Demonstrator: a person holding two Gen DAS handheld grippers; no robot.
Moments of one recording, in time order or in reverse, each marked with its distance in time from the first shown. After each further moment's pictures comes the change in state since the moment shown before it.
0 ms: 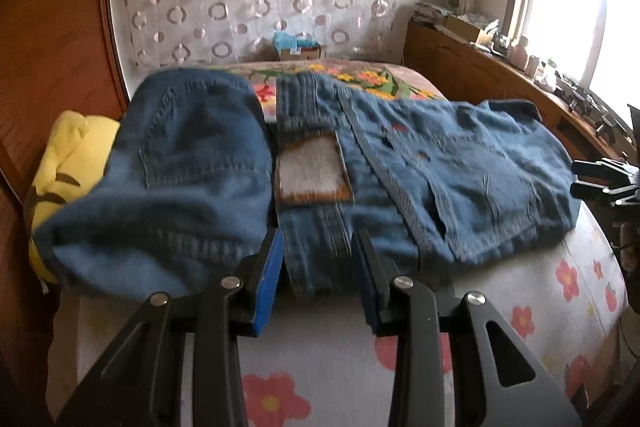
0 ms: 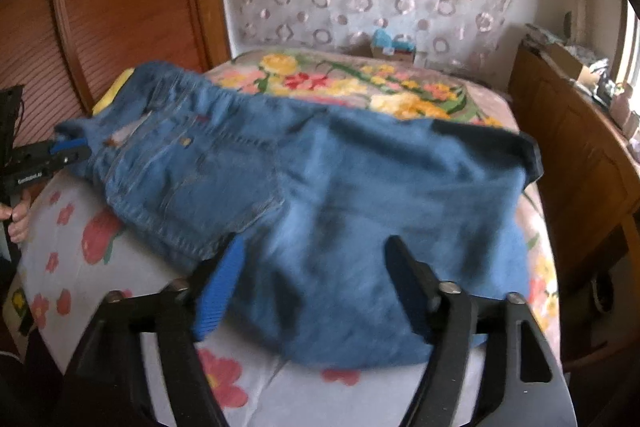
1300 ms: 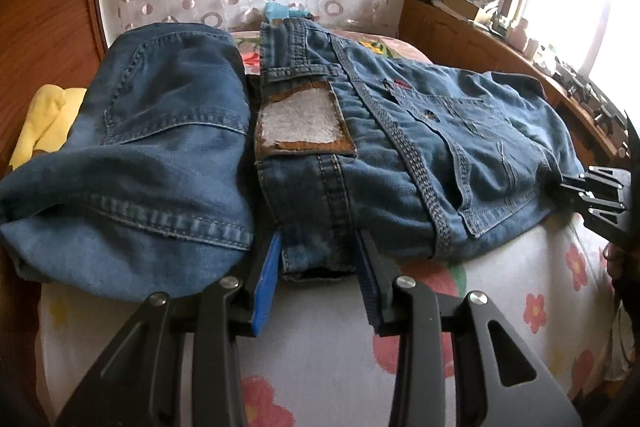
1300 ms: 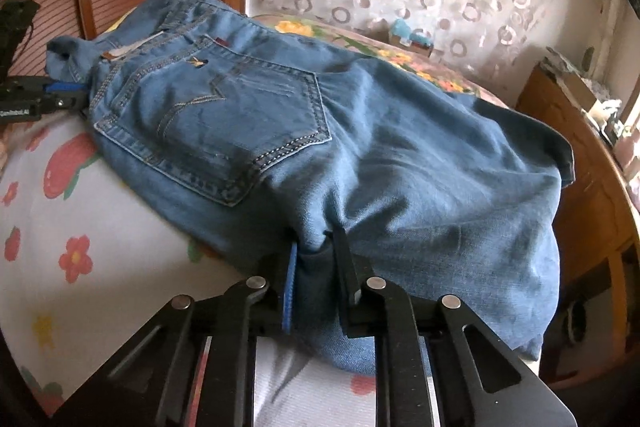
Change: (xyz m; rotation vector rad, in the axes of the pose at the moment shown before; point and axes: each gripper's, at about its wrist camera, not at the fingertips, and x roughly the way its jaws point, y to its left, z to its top) left arm 0.030 -0.002 -0.006 -0.010 0.095 -0.030; right arm 0.045 0.029 -0.030 -0.157 0.060 -0.054
